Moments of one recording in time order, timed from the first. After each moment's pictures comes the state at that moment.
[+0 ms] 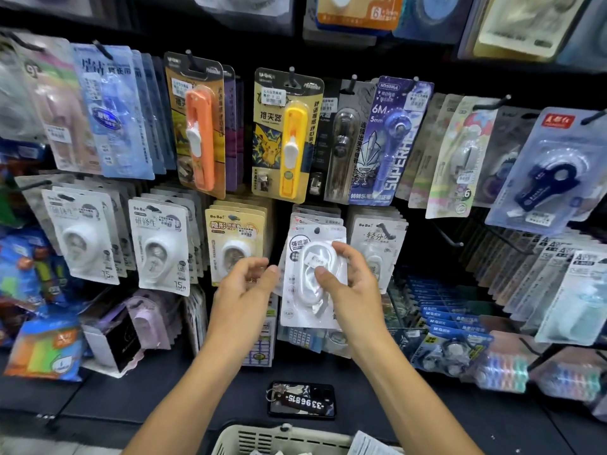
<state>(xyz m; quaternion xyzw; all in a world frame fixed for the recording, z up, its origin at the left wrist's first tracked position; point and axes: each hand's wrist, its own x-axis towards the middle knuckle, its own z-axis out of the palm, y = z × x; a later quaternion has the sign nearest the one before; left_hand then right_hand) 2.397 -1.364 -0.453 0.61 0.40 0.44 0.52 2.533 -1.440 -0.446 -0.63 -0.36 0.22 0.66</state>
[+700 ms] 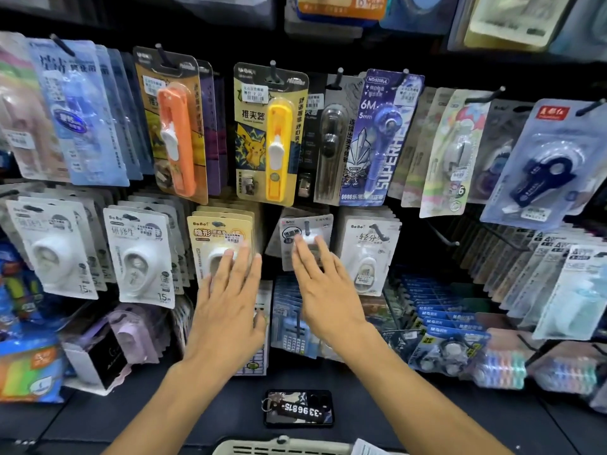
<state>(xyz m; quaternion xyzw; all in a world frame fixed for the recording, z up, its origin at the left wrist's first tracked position) 2.398 -1.331 -0.482 0.90 0.39 0.18 -0.02 2.571 -1.390 -0.475 -0.77 -0.62 -0.18 0.01</state>
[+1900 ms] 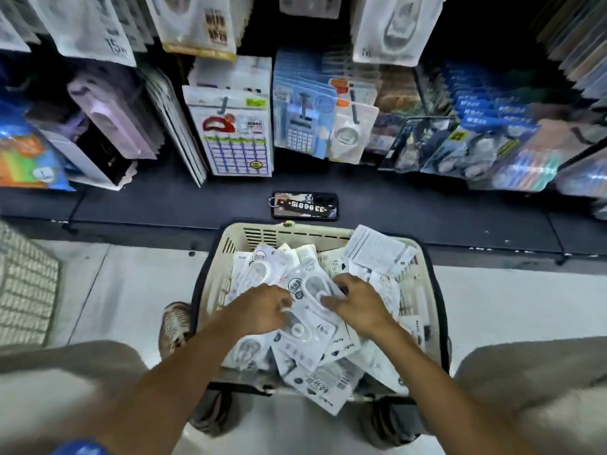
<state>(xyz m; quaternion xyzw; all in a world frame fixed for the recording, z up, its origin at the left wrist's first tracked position) 2.340 -1.465 -0.729 0.86 0.30 -0.26 0.33 2.513 -1.599 -0.741 -0.83 -0.36 0.38 0.18</state>
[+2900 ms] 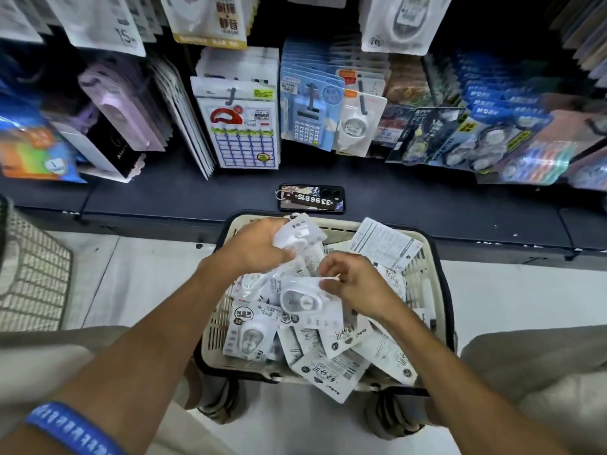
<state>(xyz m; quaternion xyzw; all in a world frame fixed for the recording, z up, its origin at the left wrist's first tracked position) 2.356 -1.415 -0.678 0.82 0.37 -0.04 0.42 2.503 -1.585 -0.694 -0.73 -0.40 0.45 0.32</state>
